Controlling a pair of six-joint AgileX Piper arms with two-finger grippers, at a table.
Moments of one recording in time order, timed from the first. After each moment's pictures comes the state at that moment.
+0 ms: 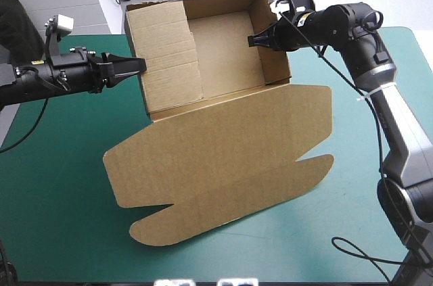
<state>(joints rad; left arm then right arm) 0.17 1.35 -1.46 -1.16 1.23 0.55 0.33 1.80 -2.06 0.26 1.00 -0.09</state>
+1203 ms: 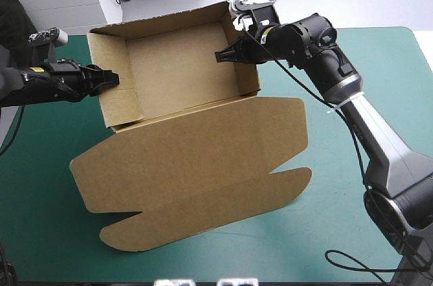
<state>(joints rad) 0.15 1.35 -1.46 -0.68 1.11 0.31 0.53 1.81 -2.06 0.07 0.97 0.06</state>
